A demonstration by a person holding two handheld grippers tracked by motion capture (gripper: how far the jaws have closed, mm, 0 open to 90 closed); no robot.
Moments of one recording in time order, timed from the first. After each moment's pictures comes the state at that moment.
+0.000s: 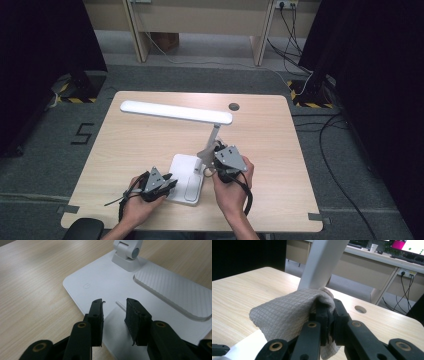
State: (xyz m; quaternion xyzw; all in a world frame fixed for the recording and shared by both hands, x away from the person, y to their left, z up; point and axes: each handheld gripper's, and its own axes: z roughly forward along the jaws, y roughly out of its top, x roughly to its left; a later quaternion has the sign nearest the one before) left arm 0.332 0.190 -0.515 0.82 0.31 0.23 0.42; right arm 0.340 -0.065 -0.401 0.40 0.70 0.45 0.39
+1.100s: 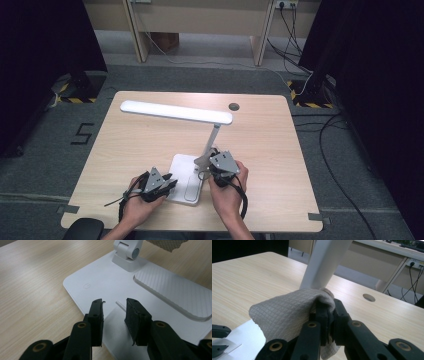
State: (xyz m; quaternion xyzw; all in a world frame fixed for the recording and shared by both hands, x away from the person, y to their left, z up) left arm 0.331 0.190 -0.516 0.82 0.32 0.23 0.42; right arm 0.343 -0.057 -0.430 0.40 0.72 0.43 0.37
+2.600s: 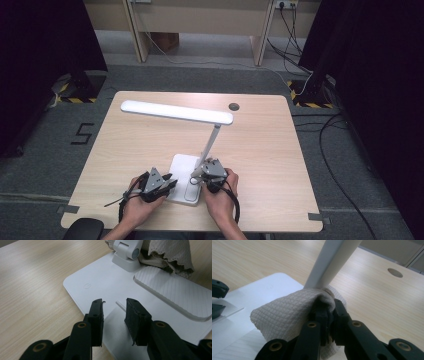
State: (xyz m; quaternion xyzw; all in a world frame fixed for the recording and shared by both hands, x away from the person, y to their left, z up) left arm 0.331 0.190 -0.516 0.82 0.32 0.23 0.42; right arm 0.352 -0.040 -0.486 0.39 0.78 0.37 0.32
